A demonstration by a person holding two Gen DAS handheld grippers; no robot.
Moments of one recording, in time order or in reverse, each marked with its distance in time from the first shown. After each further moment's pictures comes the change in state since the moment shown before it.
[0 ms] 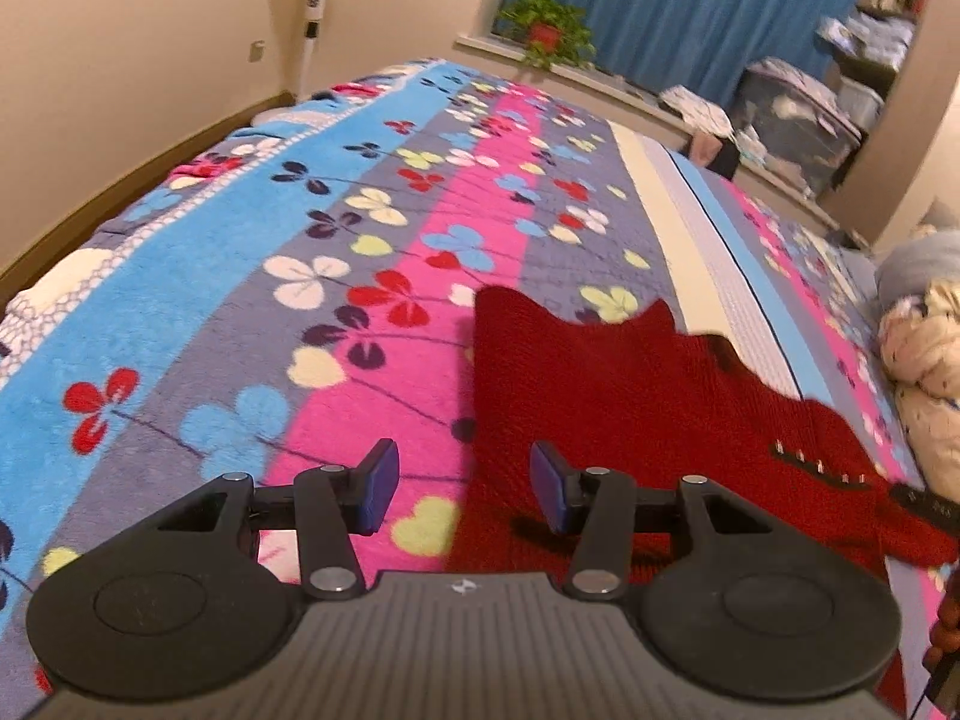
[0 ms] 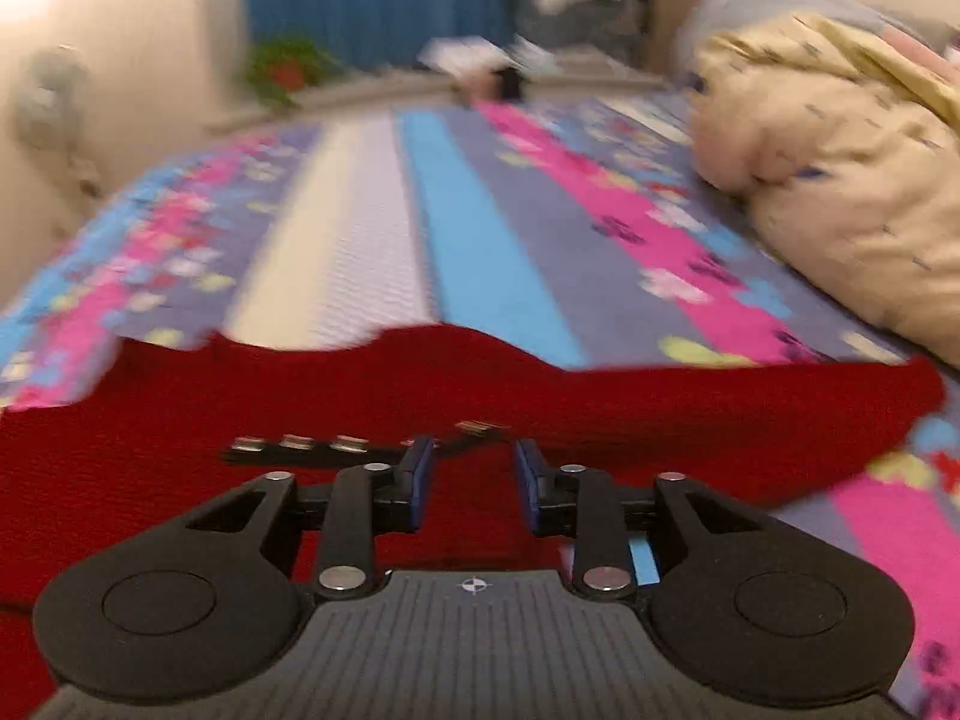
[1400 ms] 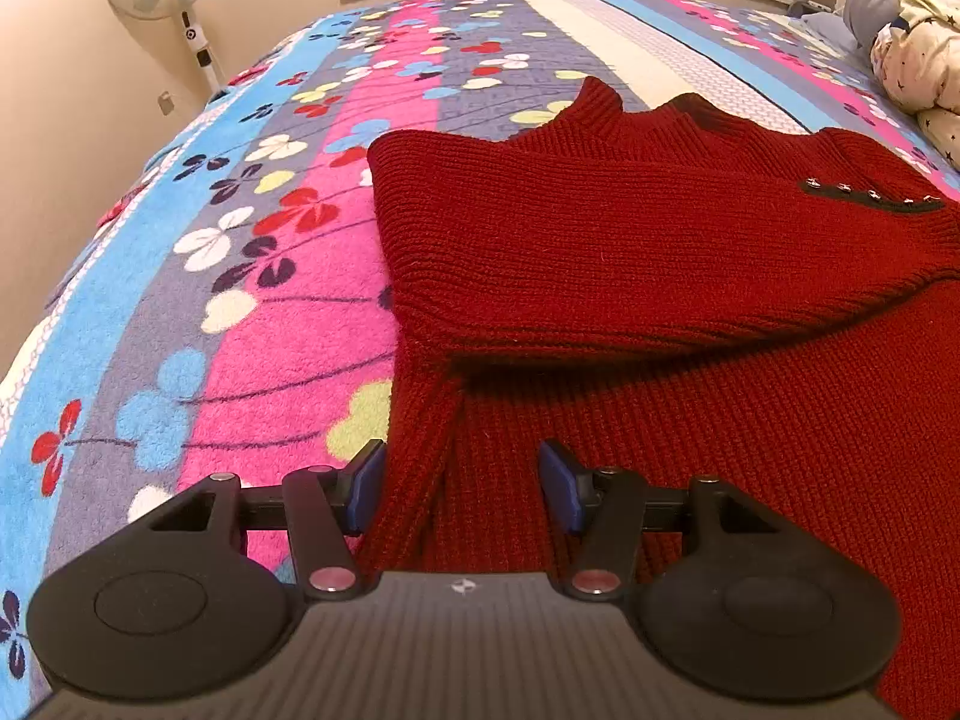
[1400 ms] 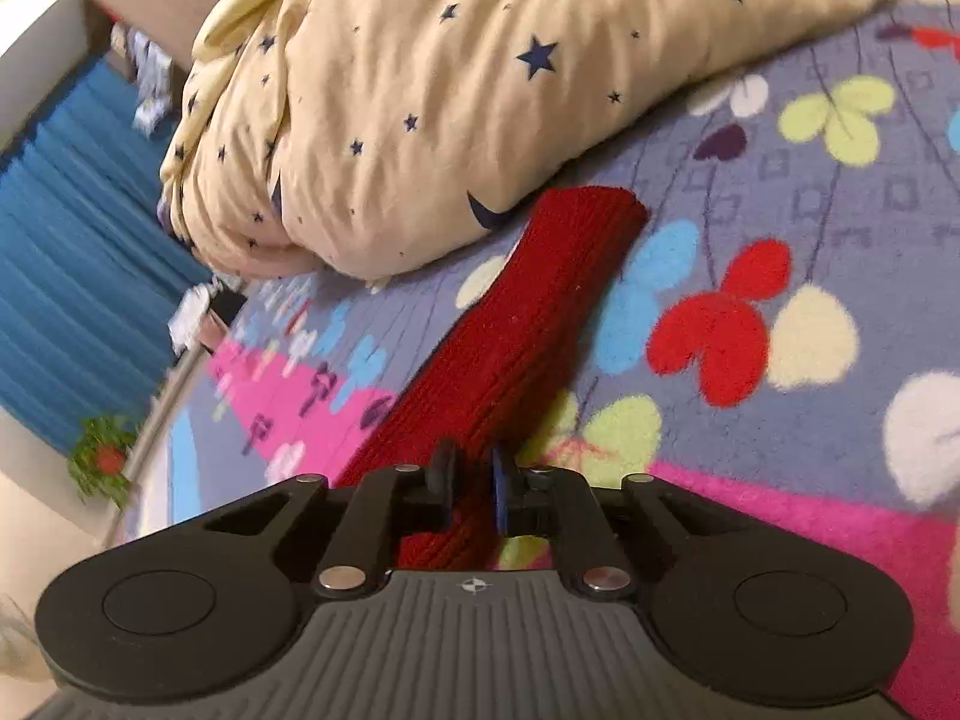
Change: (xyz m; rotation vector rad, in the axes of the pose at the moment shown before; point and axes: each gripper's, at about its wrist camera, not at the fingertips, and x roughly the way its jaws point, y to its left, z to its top) left arm 0.064 -0.057 -0.068 0.419 0.121 0.137; right arm 0.046 -0.321 -0.059 0.963 -0.244 -0.147
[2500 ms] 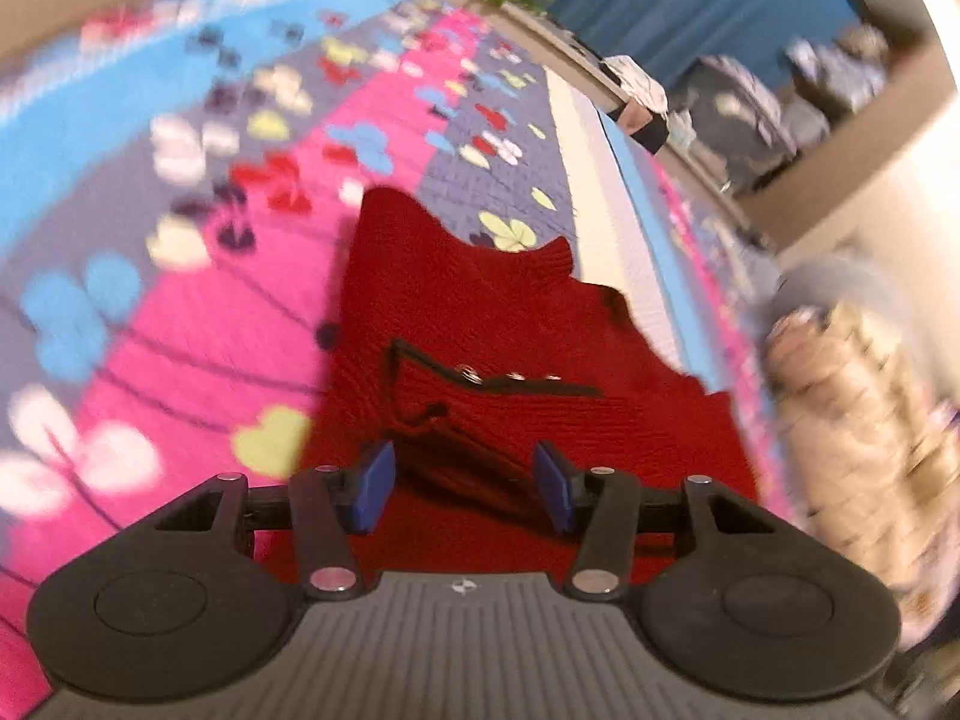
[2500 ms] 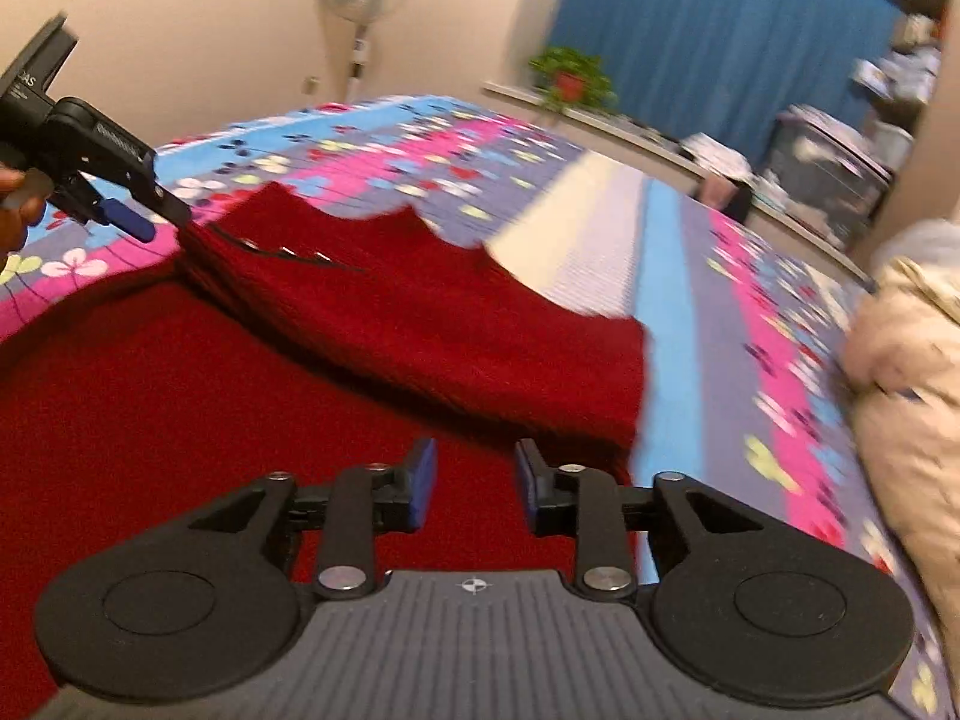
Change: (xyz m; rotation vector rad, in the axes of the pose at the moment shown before) left arm -0.024 0.081 0.028 -0.597 0.000 -0.494; right arm -0.259 0.187 -0.219 -1.483 0.285 0.410
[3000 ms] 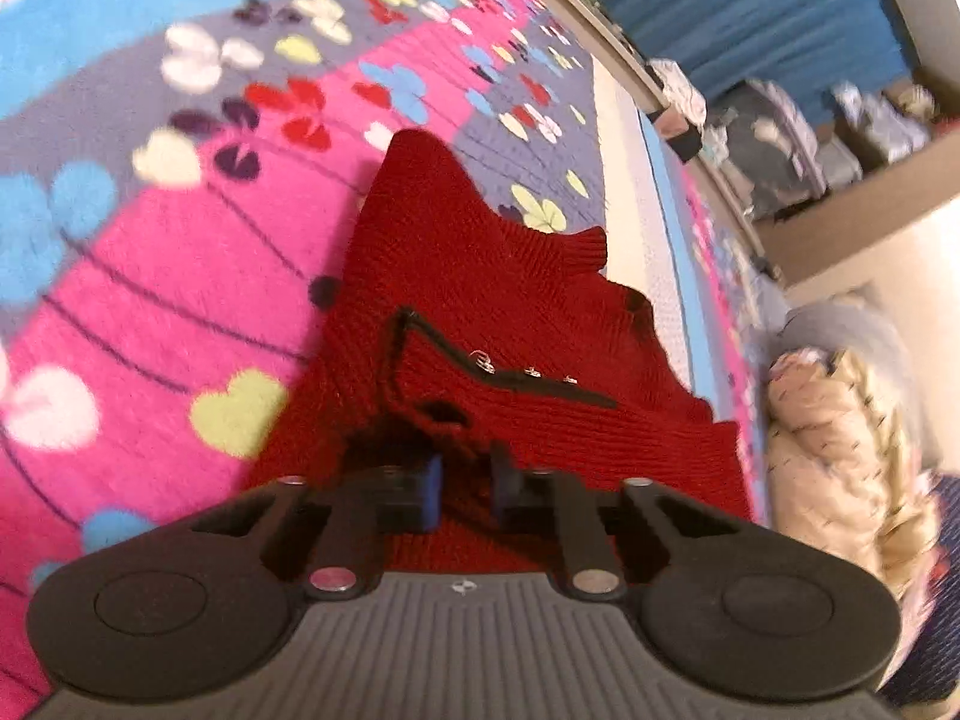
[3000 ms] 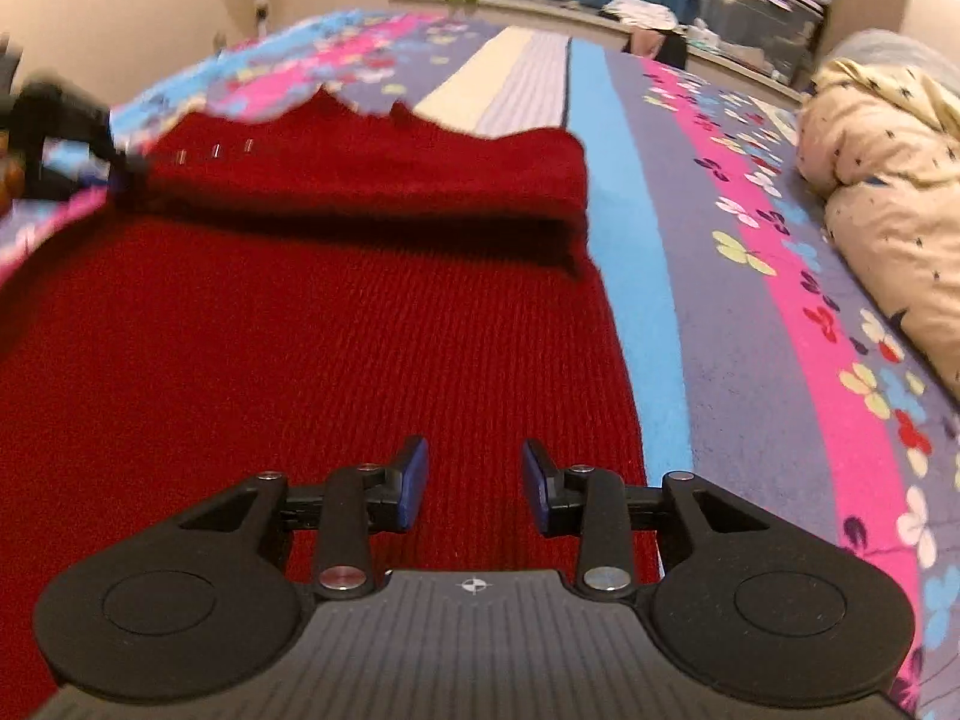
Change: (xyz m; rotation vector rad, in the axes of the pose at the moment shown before) left arm 0.031 0.004 0.008 -0.088 0.039 0.025; right arm 0.016 -0.001 -0.072 0.198 0.204 -0.021
